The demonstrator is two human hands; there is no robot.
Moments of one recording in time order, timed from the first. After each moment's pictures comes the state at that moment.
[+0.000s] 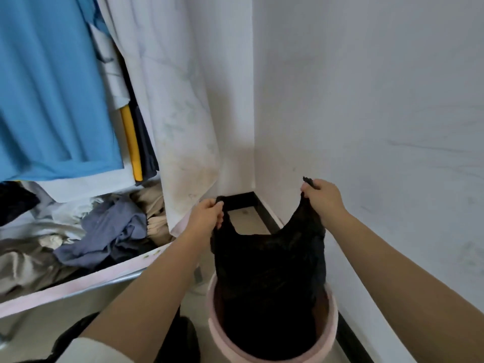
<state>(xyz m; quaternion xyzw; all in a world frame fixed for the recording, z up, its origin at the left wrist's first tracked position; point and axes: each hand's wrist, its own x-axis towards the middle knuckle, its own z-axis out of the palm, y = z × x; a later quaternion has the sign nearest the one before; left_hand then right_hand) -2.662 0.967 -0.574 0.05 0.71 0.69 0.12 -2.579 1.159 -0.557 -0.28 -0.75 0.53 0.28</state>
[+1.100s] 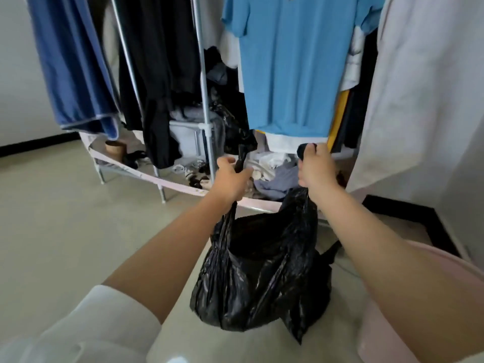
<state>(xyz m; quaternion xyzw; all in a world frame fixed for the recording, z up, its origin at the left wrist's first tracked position) -2.487 0.661 -0.534 -0.10 0.76 0.62 -0.15 -2.561 0.798 -0.528 0.07 -0.76 0.63 0.14</state>
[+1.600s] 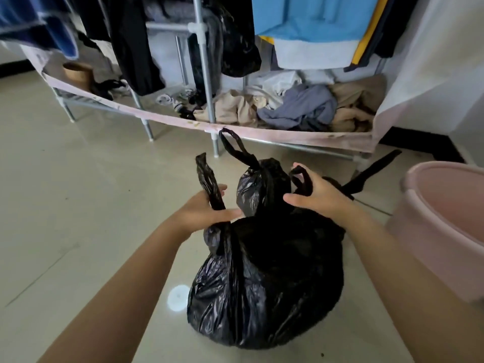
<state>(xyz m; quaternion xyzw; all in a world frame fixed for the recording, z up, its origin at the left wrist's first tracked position) -2.427 0.559 -0.711 -0.08 0.83 0.54 0.11 -2.498 0.777 -0.709 0.17 -0.83 0.51 -0.16</state>
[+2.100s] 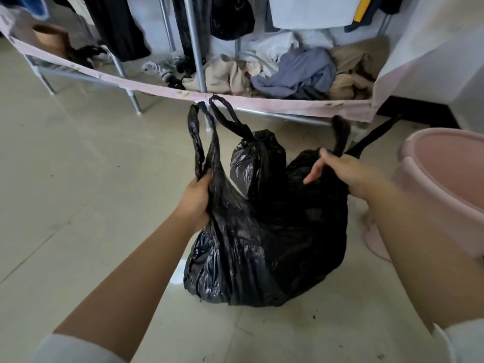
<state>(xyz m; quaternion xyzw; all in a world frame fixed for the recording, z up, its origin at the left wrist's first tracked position) -2.424 0.581 -0.759 -0.21 0.56 0.80 0.02 -2.518 0.821 -0.738 0.03 -0.81 0.56 -0.20</state>
